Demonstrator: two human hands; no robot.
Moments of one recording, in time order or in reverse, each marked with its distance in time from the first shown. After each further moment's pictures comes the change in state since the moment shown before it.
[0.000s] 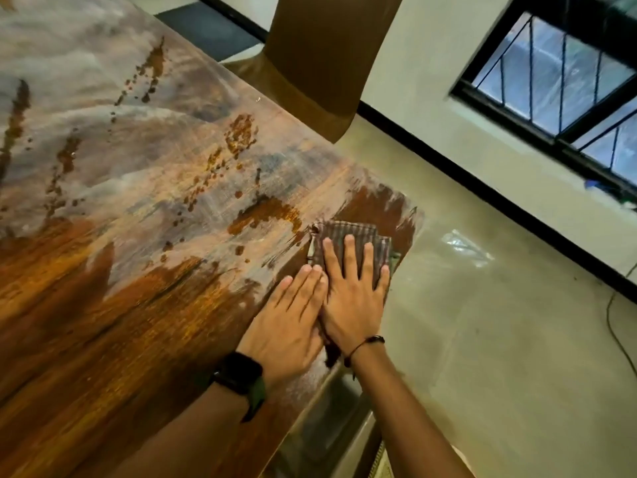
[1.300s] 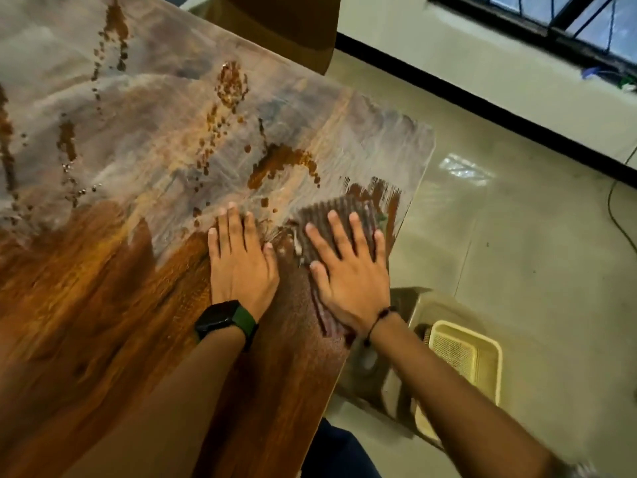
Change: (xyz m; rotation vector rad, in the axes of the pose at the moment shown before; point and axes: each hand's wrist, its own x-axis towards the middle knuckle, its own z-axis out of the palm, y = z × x) left_hand -0.047 -0.081 -0.005 -0.136 0.002 -0.406; right_hand -0.069 -0.048 0.015 0.034 0.002 -0.080
